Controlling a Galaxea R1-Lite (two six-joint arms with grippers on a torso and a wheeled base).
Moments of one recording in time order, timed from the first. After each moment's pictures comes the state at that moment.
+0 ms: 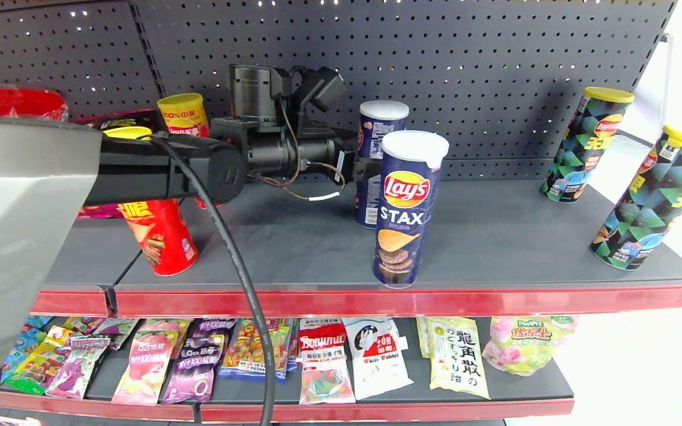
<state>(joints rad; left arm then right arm) -0.50 2.17 -1.78 -0.25 -0.52 0.21 0.00 0.00 0.00 0.00 0.01 0.00</state>
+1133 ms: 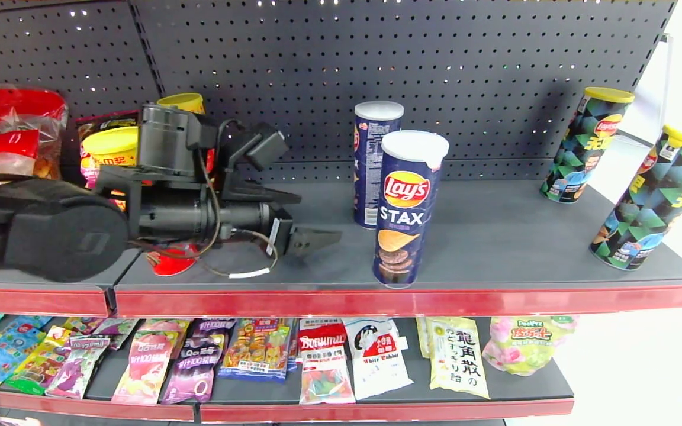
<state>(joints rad) -0.47 1.75 -1.10 -0.25 -0.44 0.21 0.00 0.00 0.00 0.00 0.01 0.00</state>
